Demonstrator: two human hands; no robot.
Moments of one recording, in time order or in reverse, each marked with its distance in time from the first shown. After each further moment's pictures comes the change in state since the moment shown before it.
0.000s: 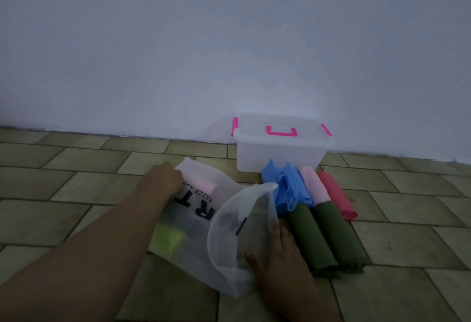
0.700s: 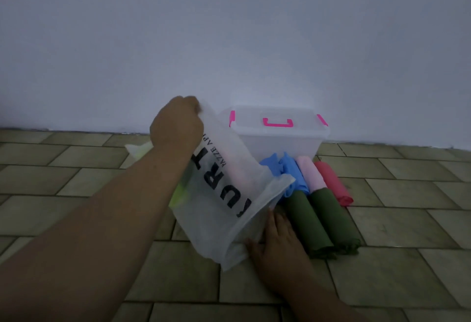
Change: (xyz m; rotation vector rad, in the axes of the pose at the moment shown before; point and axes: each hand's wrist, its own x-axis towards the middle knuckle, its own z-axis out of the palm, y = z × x) left_hand -0.041 0.073 -0.063 -0.110 0.652 0.449; right_hand -0.002 0.004 0.002 -0.018 0.031 -0.060
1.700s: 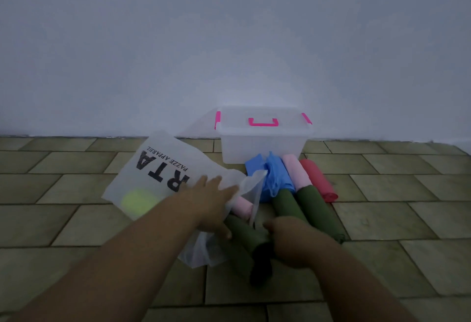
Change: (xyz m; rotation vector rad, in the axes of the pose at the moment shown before) left_hand -0.096 0.027 0.020 0.364 -1.163 0.394; right_hand 0.004 -0.009 -0.096 -0.135 -0.449 0.033
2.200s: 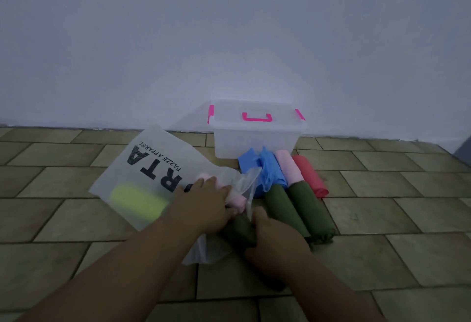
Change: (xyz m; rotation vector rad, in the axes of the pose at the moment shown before) left_hand 0.019 0.011 0.033 -0.047 0.227 -0.074; right_hand -0.005 -0.012 0.031 0.011 0.271 0.001
